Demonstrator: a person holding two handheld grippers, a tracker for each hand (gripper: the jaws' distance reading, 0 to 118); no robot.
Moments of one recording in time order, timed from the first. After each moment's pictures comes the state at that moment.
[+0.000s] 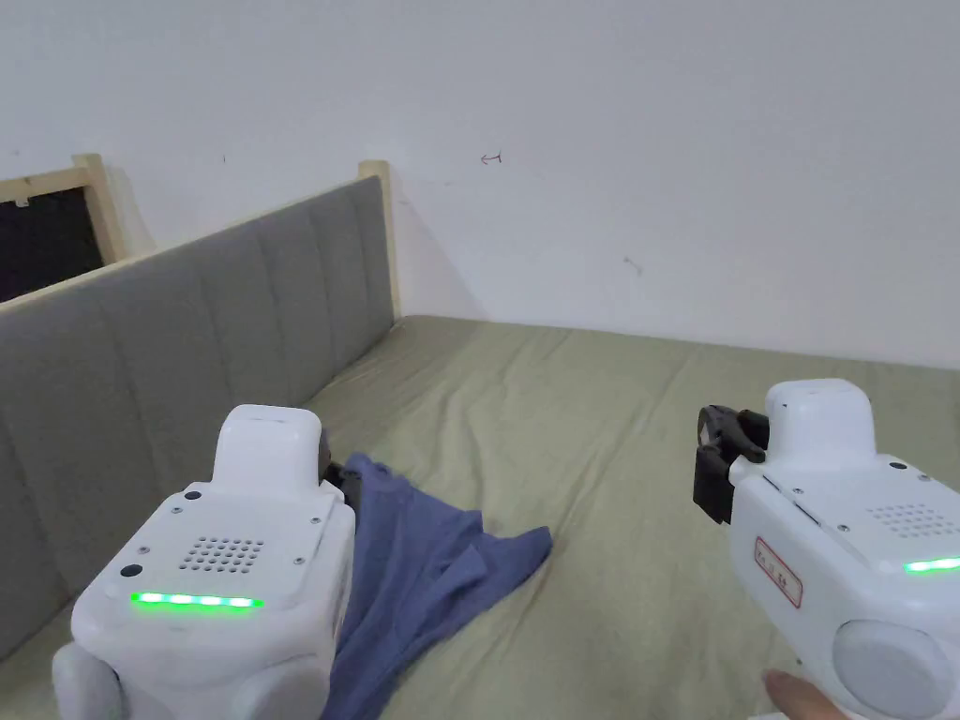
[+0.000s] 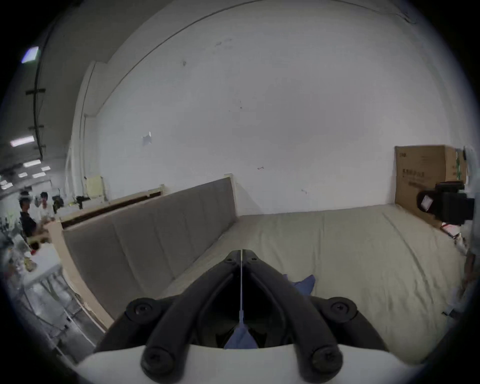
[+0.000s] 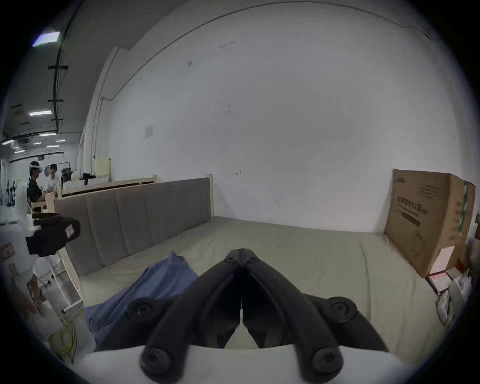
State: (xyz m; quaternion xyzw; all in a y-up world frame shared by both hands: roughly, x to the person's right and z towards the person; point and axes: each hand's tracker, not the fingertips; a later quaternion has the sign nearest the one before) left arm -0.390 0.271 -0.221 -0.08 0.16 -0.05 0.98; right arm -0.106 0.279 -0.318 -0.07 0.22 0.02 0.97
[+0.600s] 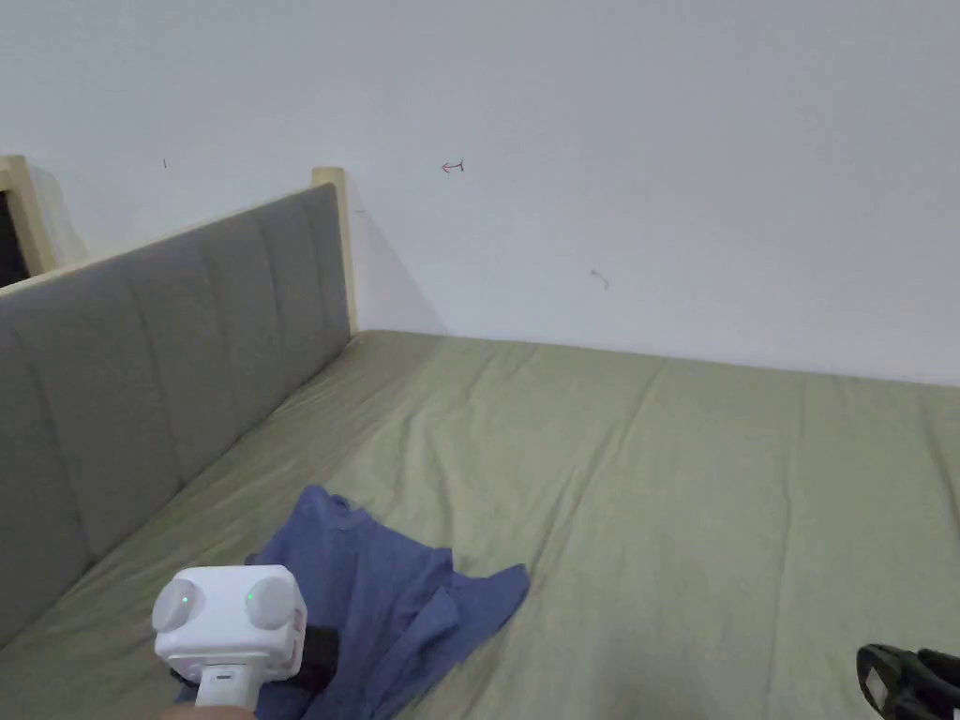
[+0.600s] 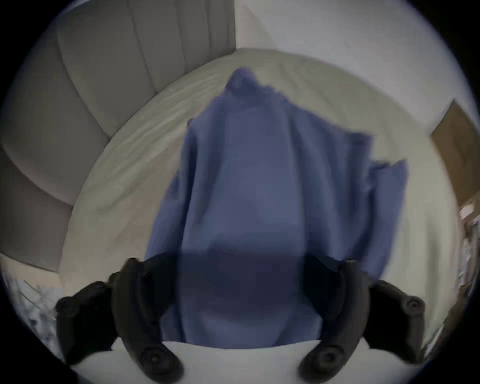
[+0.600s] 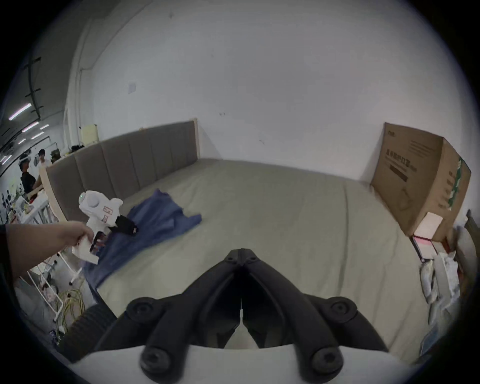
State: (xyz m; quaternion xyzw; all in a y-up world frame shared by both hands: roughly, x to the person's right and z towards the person) left arm -0.526 0.057 -0.444 -0.53 0.16 0.03 0.83; right arm -0.010 0.228 -0.288 -0.26 0.18 0.05 0.95
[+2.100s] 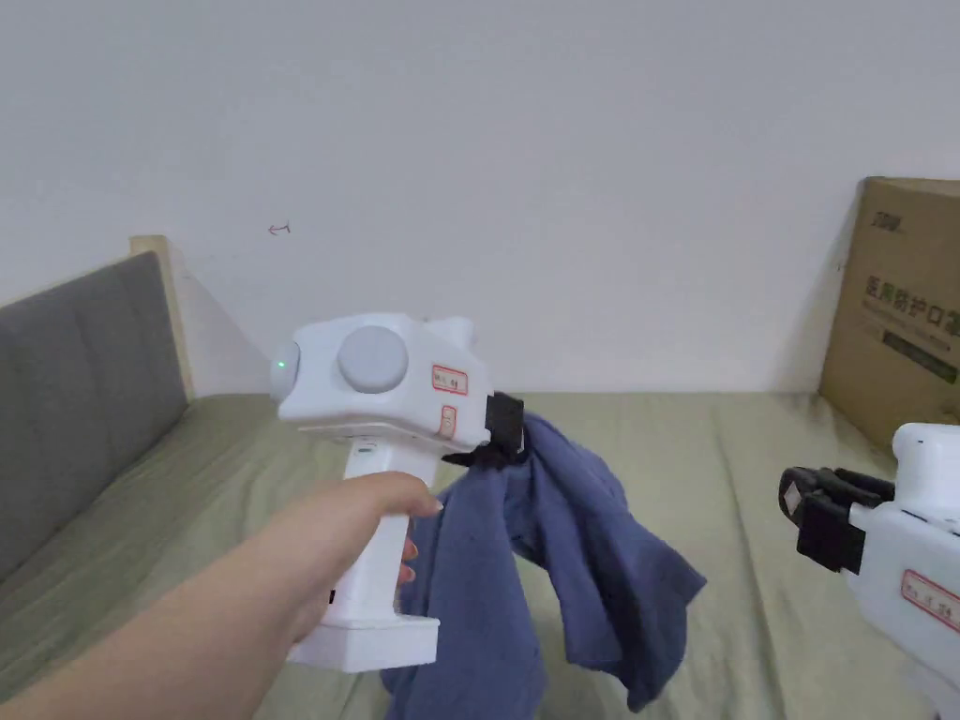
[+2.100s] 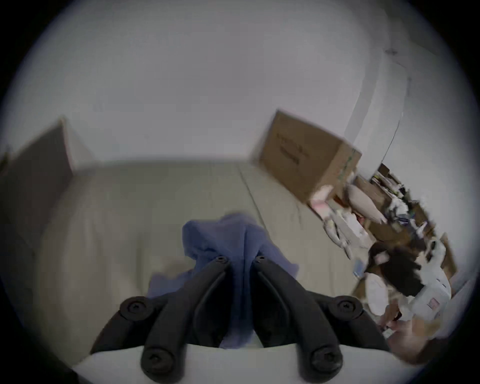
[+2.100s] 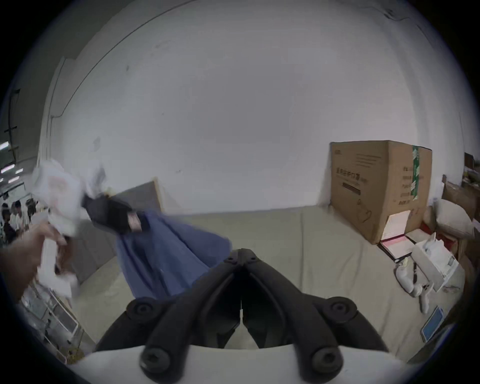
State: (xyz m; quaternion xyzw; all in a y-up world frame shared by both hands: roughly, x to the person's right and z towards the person) left arm -0.222 0.339 -0.459 -0.38 -0.27 0.08 0.88; right arm 0.083 0.315 -0.286 -0.12 0.07 -0.06 0.99
